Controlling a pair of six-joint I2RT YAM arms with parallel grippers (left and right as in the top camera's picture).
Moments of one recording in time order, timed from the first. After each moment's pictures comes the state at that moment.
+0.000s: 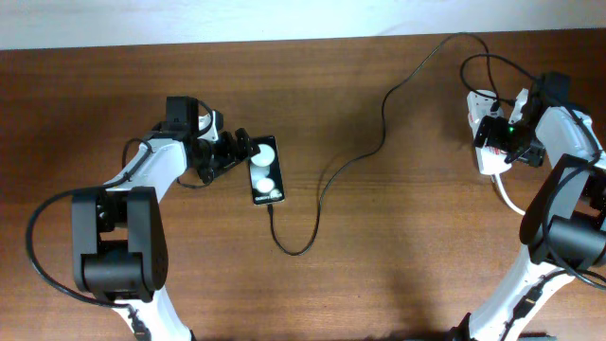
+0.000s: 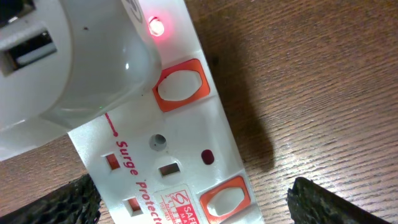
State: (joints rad) left arm -0.02 1.99 1.25 -0.48 0.49 -0.39; right arm -0.39 2.14 1.57 -0.75 -0.04 0.02
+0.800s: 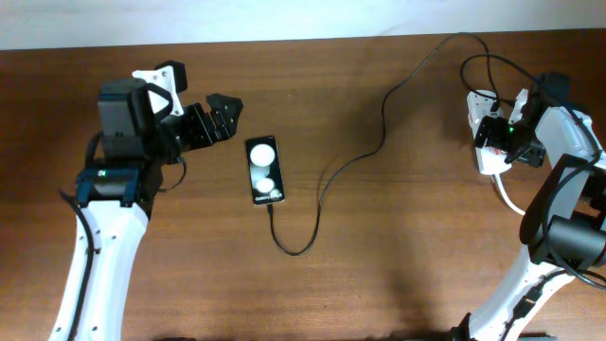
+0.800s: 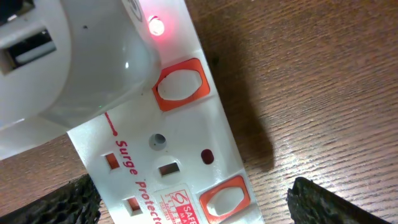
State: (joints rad) left arm -0.02 1.36 1.24 -0.49 0.45 -0.39; right arm -0.39 2.14 1.57 -0.75 -0.04 0.02
